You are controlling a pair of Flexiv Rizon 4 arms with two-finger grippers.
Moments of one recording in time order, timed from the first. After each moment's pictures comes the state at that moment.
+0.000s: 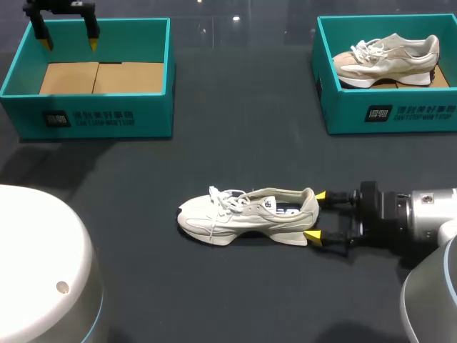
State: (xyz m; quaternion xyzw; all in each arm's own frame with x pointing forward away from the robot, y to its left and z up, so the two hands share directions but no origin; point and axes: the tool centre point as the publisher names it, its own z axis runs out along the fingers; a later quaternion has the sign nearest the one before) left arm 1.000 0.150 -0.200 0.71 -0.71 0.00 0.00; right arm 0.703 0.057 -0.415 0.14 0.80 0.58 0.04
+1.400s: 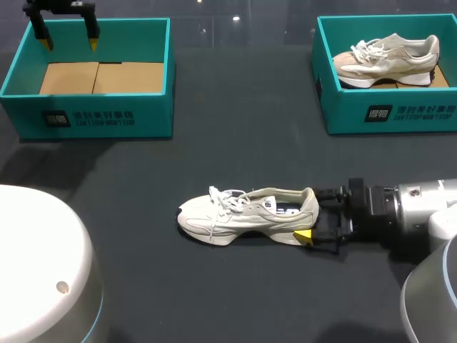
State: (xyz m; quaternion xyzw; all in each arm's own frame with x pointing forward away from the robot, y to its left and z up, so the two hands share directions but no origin) left arm 1.000 0.150 -0.200 0.71 -0.71 0.00 0.00; right arm 0.703 0.082 -0.410 0.10 0.80 0.59 0.02
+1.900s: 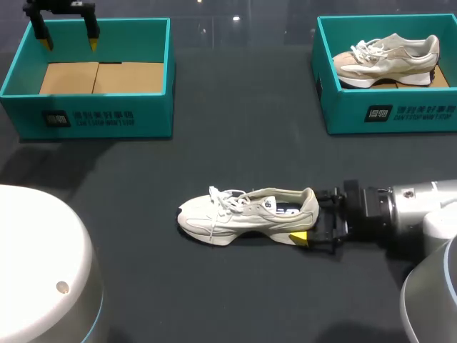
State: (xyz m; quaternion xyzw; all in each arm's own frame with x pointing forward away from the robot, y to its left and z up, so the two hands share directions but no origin) left arm 1.000 0.150 -0.200 0.71 -0.71 0.00 0.00; right arm 0.703 0.091 -0.416 0.08 0.80 0.60 0.02
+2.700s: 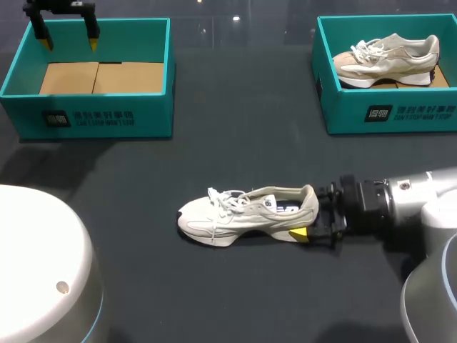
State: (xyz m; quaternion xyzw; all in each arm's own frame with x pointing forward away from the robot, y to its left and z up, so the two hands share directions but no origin) left arm 1.000 0.150 -0.200 0.71 -0.71 0.00 0.00; right arm 0.709 0.093 -0.415 0.05 0.81 0.59 0.01
